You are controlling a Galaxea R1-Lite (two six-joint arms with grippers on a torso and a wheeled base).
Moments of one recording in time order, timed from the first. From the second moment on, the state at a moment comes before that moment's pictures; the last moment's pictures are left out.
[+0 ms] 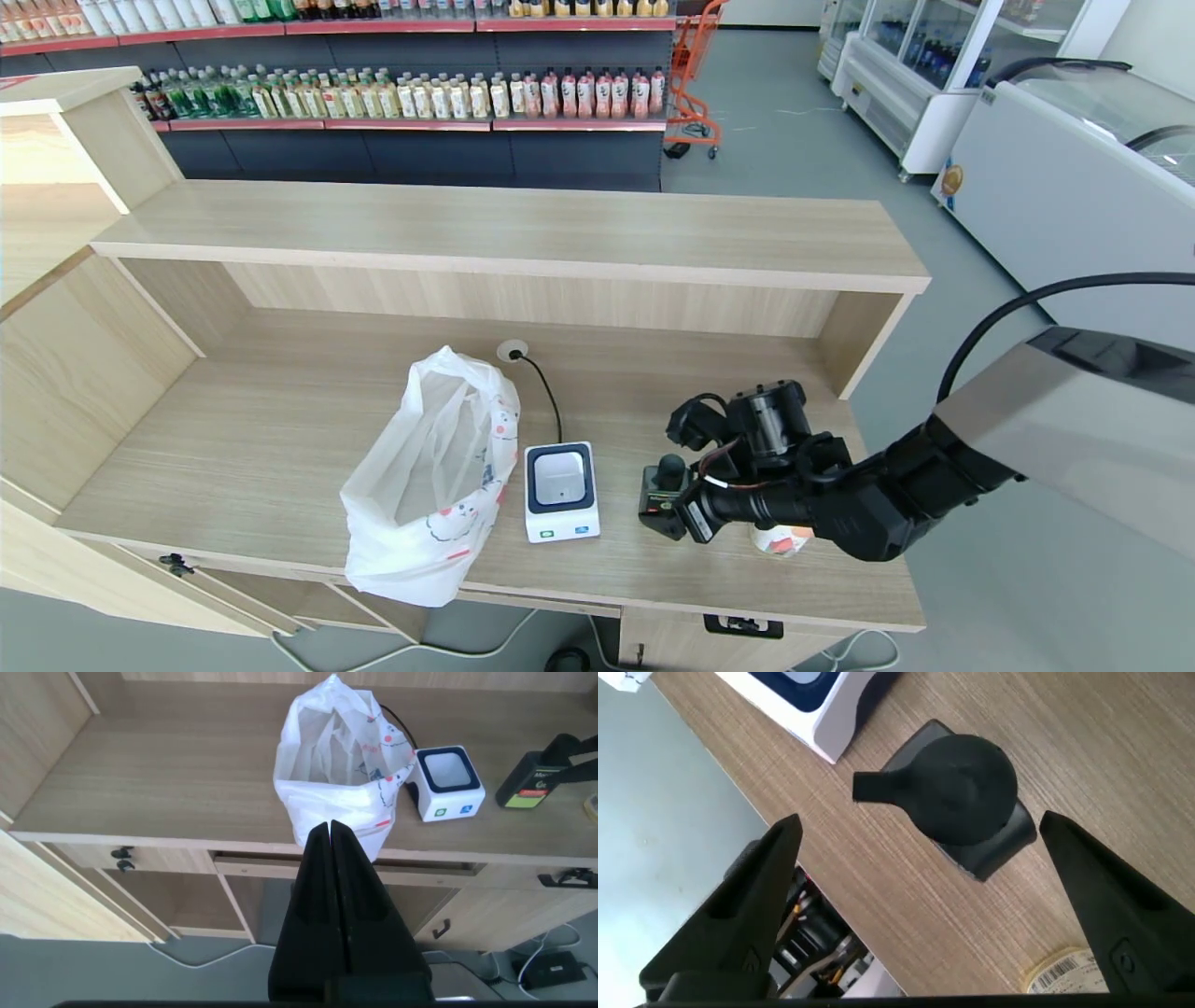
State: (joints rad) left arm 0.00 0.00 0.00 0.00 -0.05 0.02; right arm 0.54 2.21 -1.02 -0.55 0.17 -0.24
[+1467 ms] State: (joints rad) left arm 0.00 0.00 0.00 0.00 -0.05 0.02; right arm 0.55 2.35 -1.15 -0.61 0.19 -0.29
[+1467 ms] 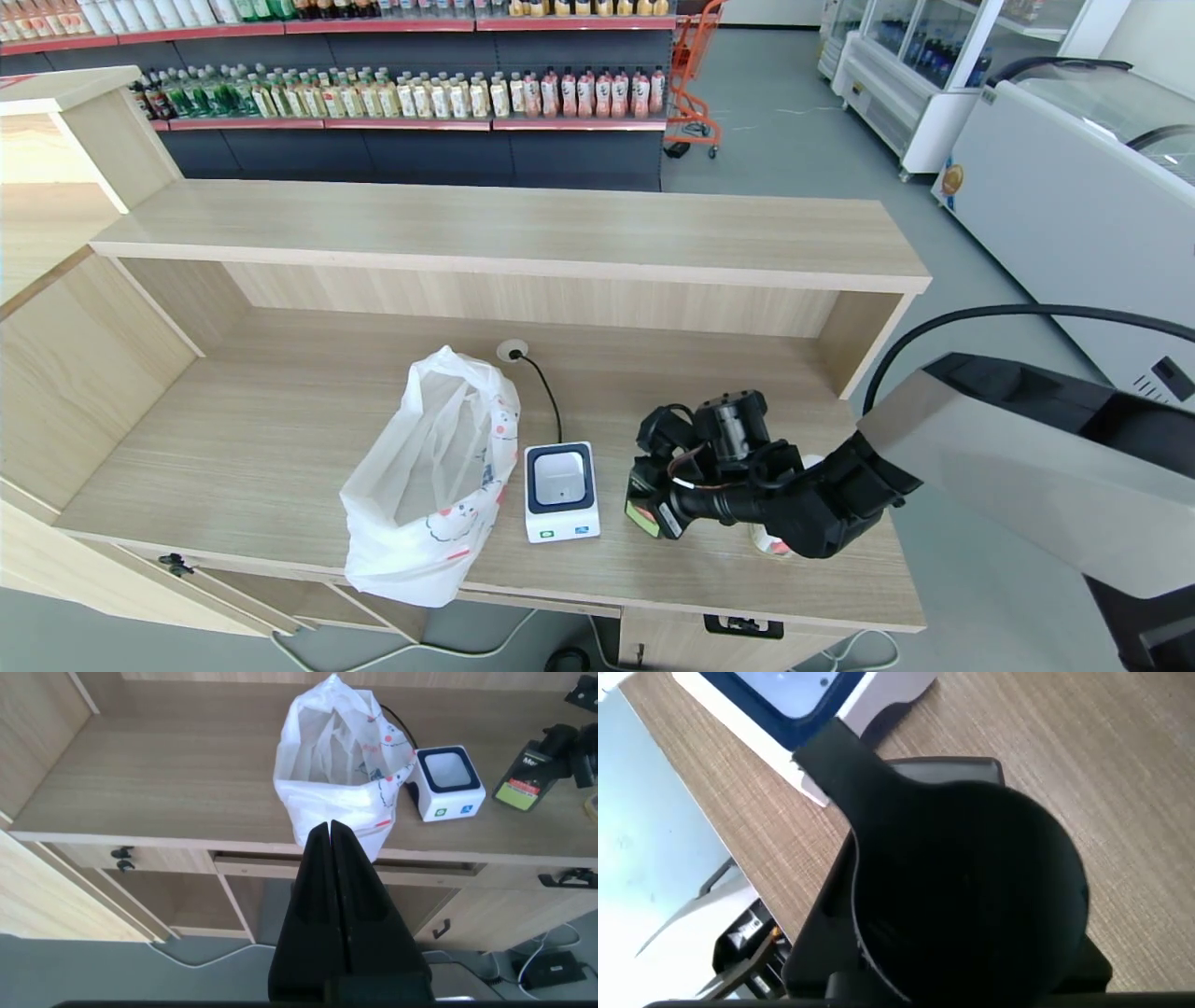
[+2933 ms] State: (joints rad) left arm 0.00 0.00 0.00 0.00 -0.05 0.02; right arm 0.38 1.59 -0.95 -0.63 0.26 0.02
